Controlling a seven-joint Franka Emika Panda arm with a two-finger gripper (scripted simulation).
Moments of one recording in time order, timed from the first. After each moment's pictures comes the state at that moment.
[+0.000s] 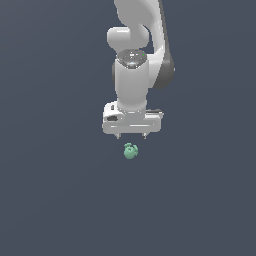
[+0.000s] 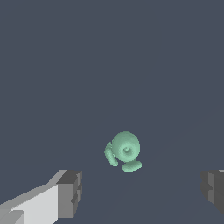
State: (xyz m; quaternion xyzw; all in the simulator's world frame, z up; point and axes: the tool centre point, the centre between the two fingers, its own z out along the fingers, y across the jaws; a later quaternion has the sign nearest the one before) arm 0.015 0.014 0.193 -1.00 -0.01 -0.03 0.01
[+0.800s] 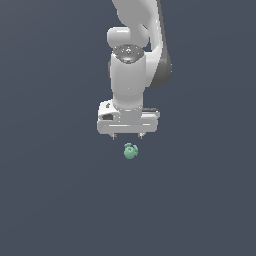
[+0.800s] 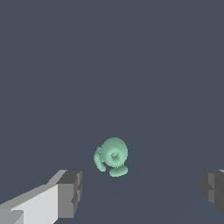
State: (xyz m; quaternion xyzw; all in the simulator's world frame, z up) arm 0.025 -0.003 0.204 -1.00 -0.03 -0.04 -0.01
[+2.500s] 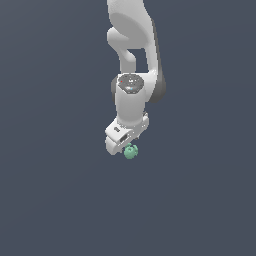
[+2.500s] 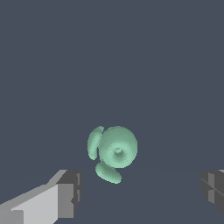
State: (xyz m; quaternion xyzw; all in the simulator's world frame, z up) arm 0.011 0.003 0.132 -0.93 -0.38 -0.01 -0.01
